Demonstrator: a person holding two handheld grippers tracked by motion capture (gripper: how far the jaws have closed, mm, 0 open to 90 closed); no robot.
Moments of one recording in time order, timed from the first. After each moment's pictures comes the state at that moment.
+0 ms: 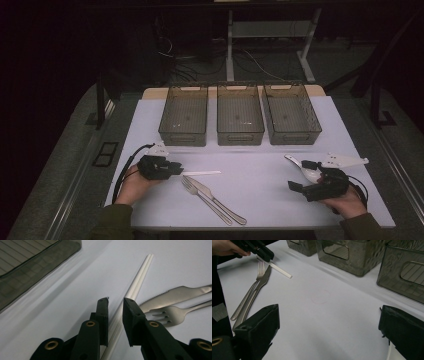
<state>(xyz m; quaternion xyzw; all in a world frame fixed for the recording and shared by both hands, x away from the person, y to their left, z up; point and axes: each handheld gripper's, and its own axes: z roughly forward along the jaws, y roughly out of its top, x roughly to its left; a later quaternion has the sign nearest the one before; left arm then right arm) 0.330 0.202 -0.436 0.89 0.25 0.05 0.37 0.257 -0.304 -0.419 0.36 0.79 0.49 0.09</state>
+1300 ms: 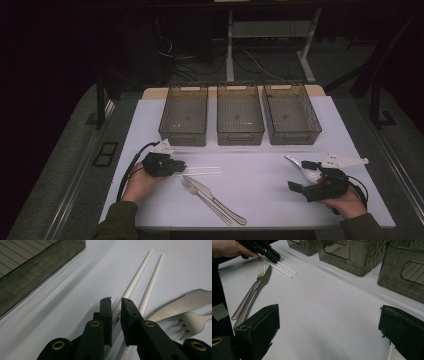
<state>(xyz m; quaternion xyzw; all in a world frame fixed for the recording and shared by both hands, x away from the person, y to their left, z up) 0.344 0.197 -0.446 0.89 0.25 0.06 0.37 0.256 -0.304 -0.419 0.36 0.79 0.49 0.09</state>
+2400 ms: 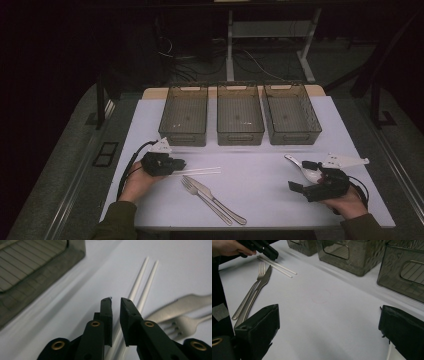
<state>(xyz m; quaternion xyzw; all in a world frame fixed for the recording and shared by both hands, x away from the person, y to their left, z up) 0.339 0.198 -0.437 0.89 0.25 0.06 0.37 0.256 -0.305 -0.419 0.36 0.79 0.49 0.09</state>
